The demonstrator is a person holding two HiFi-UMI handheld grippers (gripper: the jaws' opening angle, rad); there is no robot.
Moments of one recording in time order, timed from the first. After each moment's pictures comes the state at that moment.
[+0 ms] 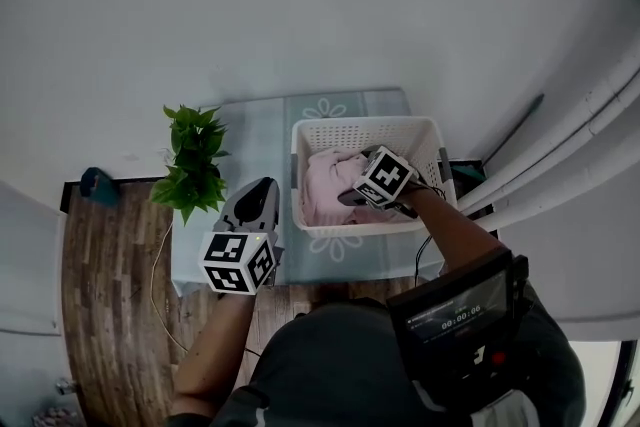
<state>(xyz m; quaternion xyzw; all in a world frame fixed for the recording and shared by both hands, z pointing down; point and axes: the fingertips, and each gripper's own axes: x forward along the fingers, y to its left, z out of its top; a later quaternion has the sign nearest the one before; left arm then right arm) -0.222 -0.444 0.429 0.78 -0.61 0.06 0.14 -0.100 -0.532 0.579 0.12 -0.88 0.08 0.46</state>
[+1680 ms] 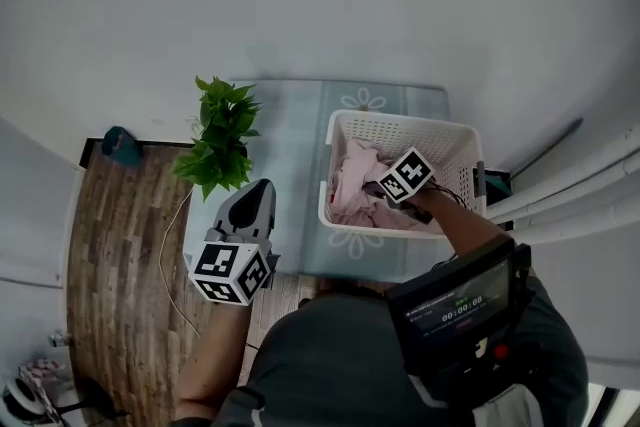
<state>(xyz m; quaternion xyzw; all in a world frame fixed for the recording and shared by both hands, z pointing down) -0.272 -0.413 0.427 0.74 -0.66 0.03 0.14 -0.120 -0.544 0.647 0.09 -0.87 0.18 0.45</state>
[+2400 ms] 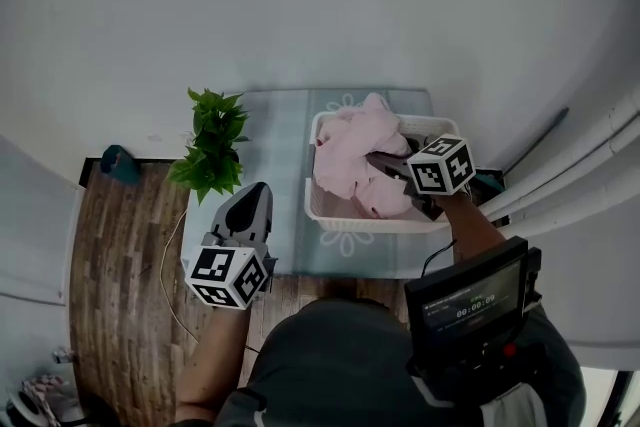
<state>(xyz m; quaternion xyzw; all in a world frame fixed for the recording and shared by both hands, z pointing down) -0.240 -0.396 0.403 0.75 -0.65 0.02 0.12 -0.087 -0.550 0.471 0.15 -0.95 0.16 0.21</state>
